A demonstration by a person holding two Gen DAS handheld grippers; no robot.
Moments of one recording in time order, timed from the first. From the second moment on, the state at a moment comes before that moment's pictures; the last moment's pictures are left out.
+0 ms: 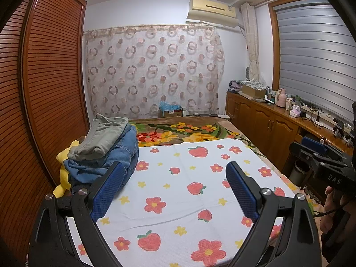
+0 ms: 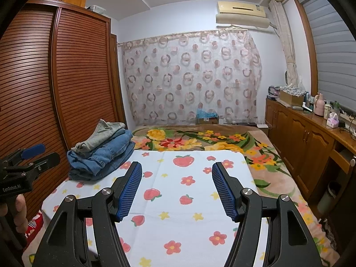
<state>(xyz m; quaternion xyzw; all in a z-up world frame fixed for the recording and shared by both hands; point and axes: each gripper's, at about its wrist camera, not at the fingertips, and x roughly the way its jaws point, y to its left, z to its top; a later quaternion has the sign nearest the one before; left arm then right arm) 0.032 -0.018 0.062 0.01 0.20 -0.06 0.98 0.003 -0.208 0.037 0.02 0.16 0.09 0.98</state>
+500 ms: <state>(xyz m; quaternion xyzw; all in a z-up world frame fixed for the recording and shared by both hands) 0.032 -0.018 0.062 0.01 0.20 -0.06 0.98 0.003 -0.210 0.037 0.02 0.16 0.09 0.98</state>
